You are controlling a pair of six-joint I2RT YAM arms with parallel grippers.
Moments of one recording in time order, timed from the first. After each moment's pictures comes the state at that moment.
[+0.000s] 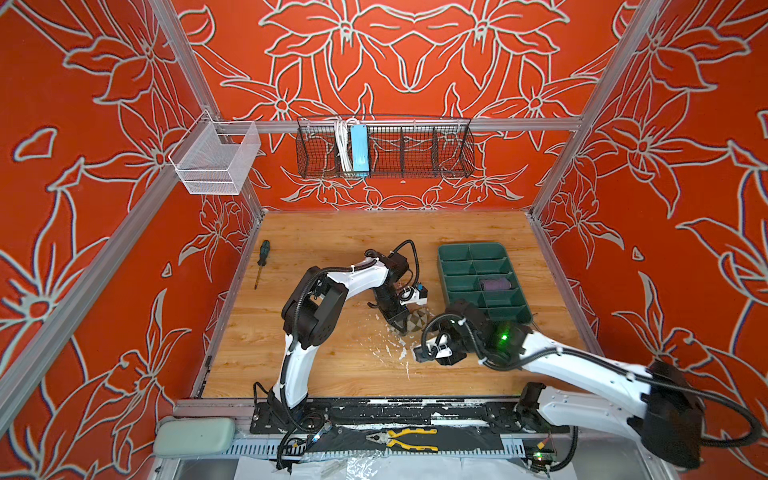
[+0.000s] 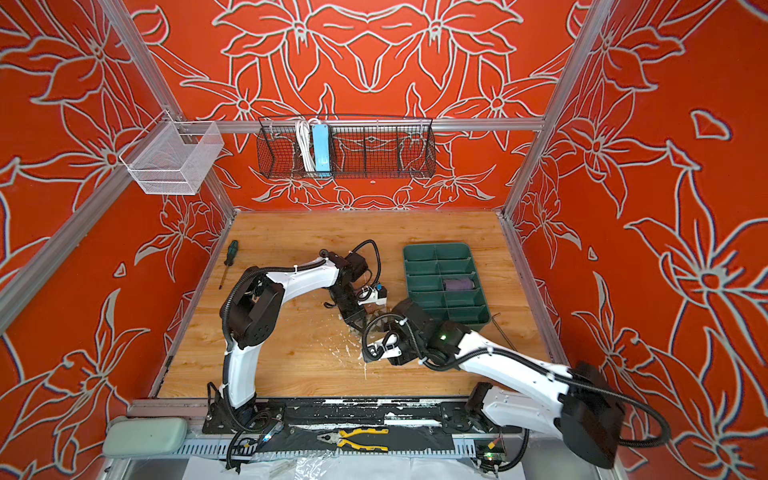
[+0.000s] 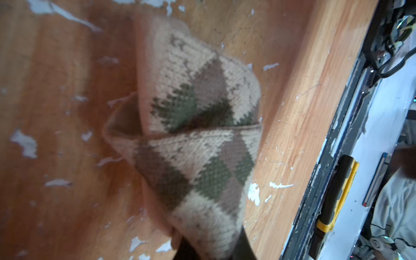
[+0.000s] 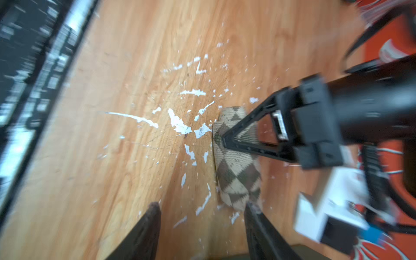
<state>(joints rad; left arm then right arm) -0.60 2.08 1.49 -1.06 0.55 0.48 0.89 1.17 0.63 -0.35 -0.12 -1.03</state>
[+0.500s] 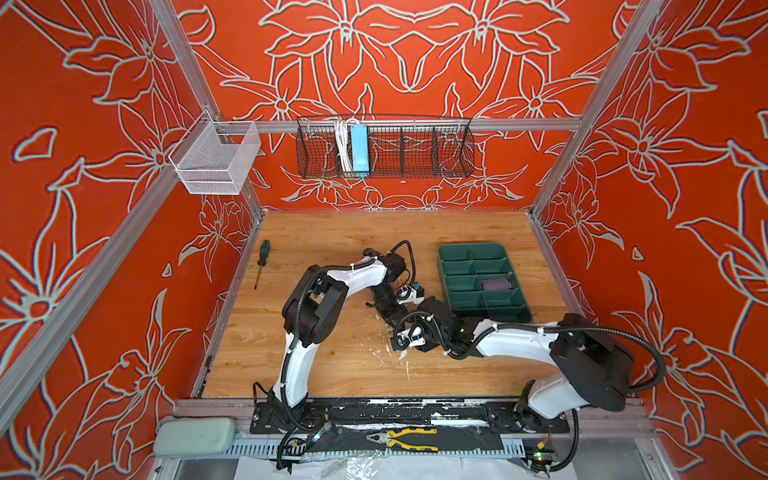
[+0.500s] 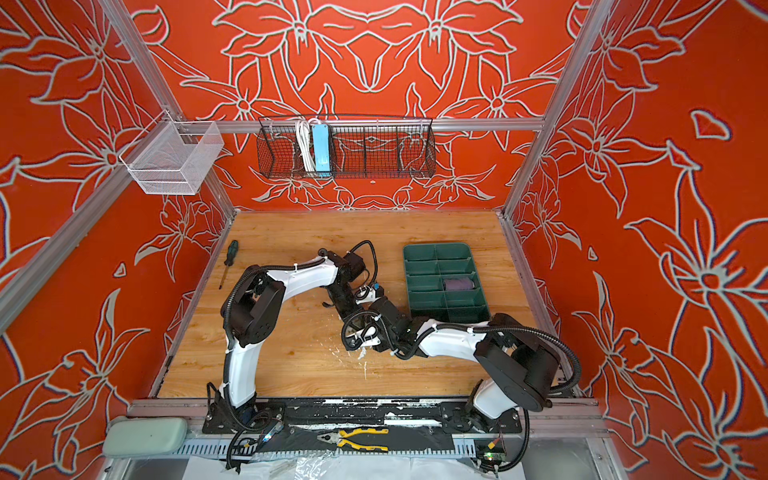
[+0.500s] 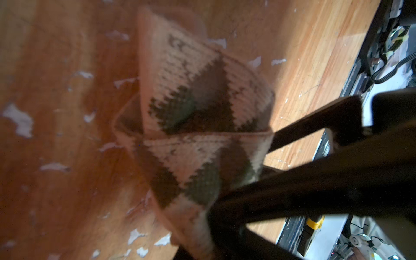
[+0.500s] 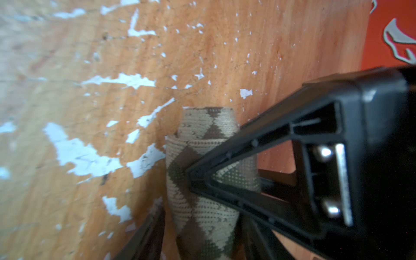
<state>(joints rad) -0.58 2.10 1.50 -1.09 0.57 0.44 0.90 1.54 0.66 0.05 0.04 -1.06</state>
